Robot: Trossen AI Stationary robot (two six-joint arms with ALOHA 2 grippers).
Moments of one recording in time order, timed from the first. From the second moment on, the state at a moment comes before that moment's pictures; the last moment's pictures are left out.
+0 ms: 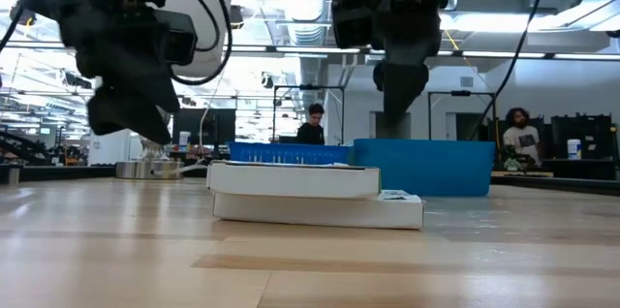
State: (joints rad) left arm -0.30 1.30 0.53 0.00 -0.06 -0.99; right arm 0.08 1.82 1.35 -0.81 -0.26 0.27
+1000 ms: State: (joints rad) left arm -0.54 1.30 0.53 -0.01 -0.35 -1.03; right arm 0.43 1.82 1.35 -0.71 0.29 1.05
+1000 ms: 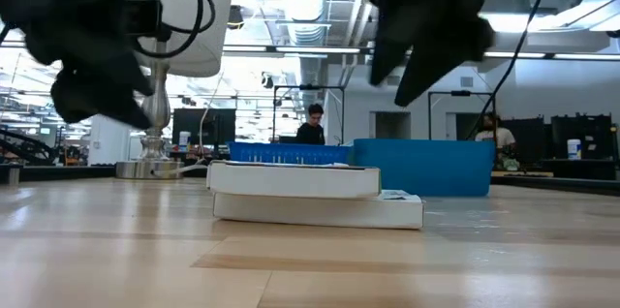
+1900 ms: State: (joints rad) left arm -0.54 1.30 0.53 -0.14 -0.23 -0.86; right arm 0.76 2.05 1.35 0.21 0.96 1.88
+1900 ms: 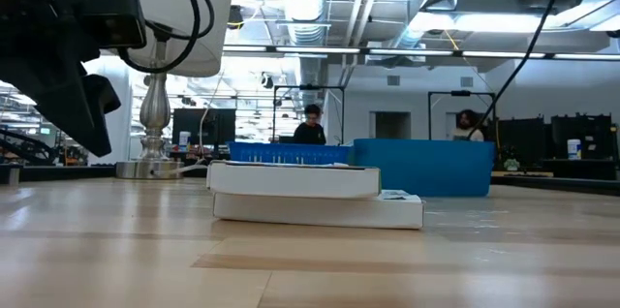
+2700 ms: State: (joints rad) left arm -0.54 1.30 0.53 -0.14 -0.23 -0.89; right arm 0.76 2.25 1.35 0.56 0.75 1.74
